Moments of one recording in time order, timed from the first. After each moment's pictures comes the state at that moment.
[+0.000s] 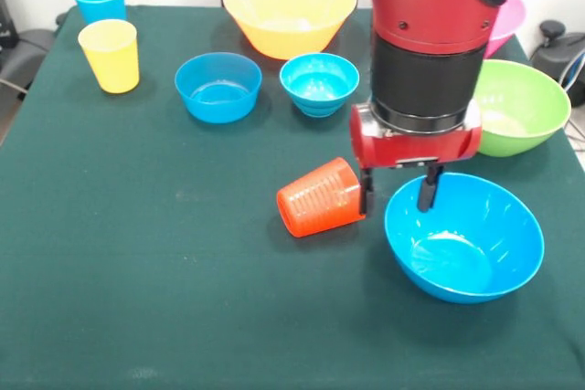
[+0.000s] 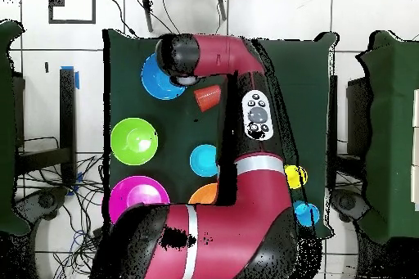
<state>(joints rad) -0.21 -0.33 0.20 0.98 -0.19 0.87 1.63</state>
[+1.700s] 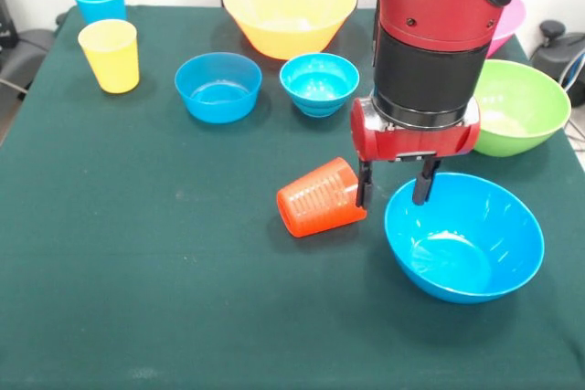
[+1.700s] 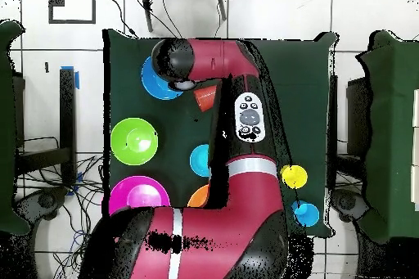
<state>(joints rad) -0.17 -0.33 0.15 1.00 -0.19 0.86 1.63</state>
